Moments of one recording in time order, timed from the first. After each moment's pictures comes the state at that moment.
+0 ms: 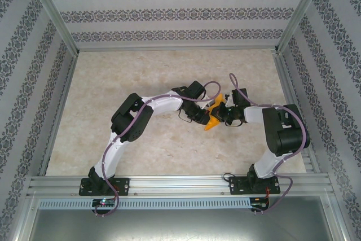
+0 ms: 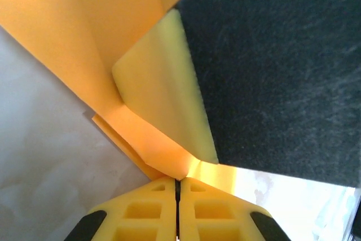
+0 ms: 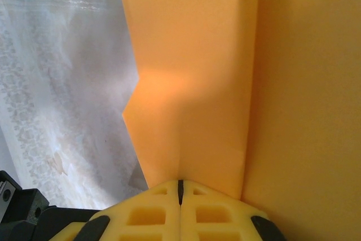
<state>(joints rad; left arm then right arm) -0.75 2.28 1.66 -0.52 0.58 -0.20 0.13 1.69 0.68 0.00 -0.59 0.73</state>
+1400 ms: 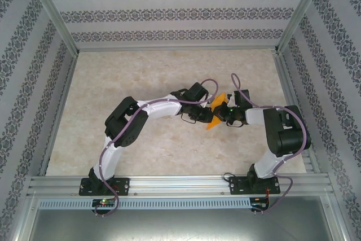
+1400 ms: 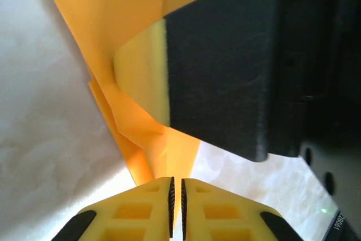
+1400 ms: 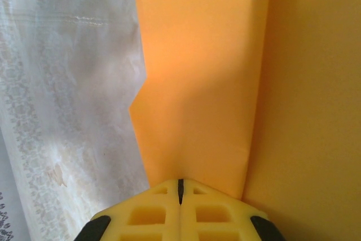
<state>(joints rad) -0.80 2.17 1.55 -0.36 0.45 -0.51 0.11 1.68 0.64 0.08 -0.58 0.74</state>
